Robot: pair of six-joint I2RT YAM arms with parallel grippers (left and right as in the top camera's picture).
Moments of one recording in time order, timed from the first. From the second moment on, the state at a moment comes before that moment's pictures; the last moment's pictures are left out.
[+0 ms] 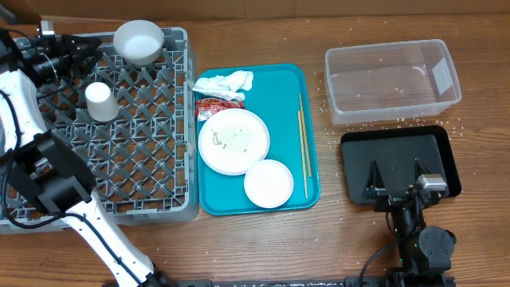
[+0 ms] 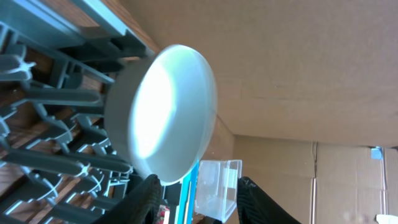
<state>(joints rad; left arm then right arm) 0.56 2.44 2.27 -0.88 1.20 -0.44 0.04 0.01 0.02 -0.03 -0.01 0.15</state>
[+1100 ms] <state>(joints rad) -0.16 2.27 2.28 -0.93 -0.24 0.04 0.04 0.01 0.02 -0.04 -0.01 0.15</state>
